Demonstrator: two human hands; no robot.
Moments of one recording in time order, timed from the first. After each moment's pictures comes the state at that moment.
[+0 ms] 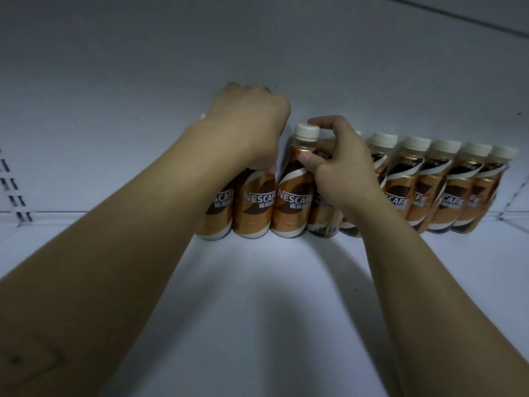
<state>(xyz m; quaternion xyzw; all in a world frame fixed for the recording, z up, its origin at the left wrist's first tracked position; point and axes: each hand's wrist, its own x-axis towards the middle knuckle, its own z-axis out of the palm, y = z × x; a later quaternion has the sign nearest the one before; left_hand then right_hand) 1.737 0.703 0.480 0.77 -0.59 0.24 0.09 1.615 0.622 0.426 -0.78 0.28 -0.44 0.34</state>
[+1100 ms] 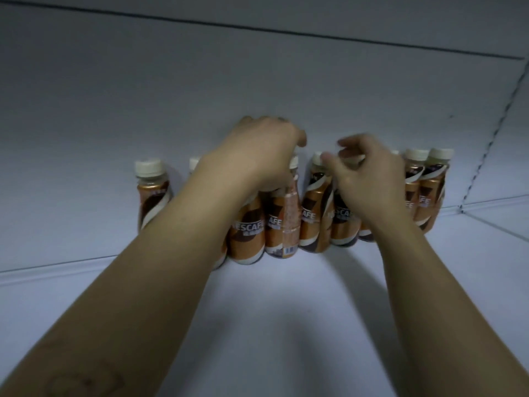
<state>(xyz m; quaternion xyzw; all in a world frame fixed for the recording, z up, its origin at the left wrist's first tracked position) 1.671 0.657 0.501 0.71 -0.66 0.21 0.12 1.533 0.568 0.439 -0.75 0.39 -0.52 0.10</state>
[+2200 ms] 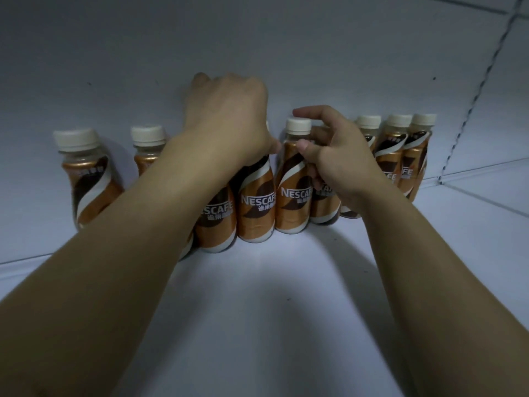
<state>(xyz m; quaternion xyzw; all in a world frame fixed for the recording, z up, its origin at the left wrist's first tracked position) 1.671 0.621 0.482 0.73 -0.59 0.28 0.18 1.533 0.552 0.427 -0.75 0.27 -0.46 0.39</state>
